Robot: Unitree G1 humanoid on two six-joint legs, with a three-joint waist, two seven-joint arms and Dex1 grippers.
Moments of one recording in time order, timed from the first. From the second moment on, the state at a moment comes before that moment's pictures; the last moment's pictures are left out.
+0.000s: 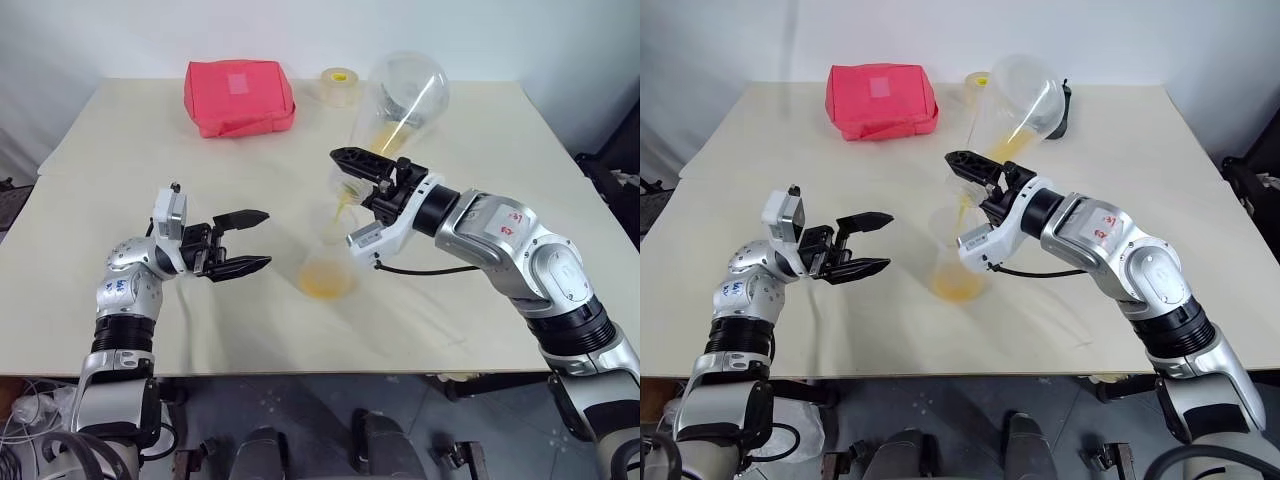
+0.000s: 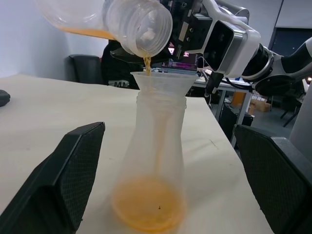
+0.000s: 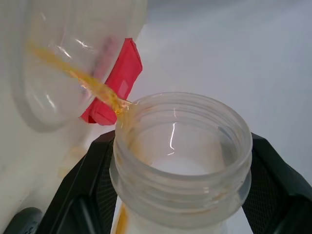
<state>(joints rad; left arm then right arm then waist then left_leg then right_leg) -0.68 0.50 0.17 0.53 -0.56 0.11 -1.50 -0.80 -0.67 0.32 -0.20 -0.90 -0.37 0.47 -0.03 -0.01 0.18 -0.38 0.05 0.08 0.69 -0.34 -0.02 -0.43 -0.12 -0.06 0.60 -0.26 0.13</state>
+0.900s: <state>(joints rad) -0.68 0.50 0.17 0.53 -0.56 0.12 -1.50 -0.80 -0.66 0.32 -0.19 -0.93 -0.40 0.44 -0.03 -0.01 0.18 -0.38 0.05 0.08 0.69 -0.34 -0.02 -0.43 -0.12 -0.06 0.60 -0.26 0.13</state>
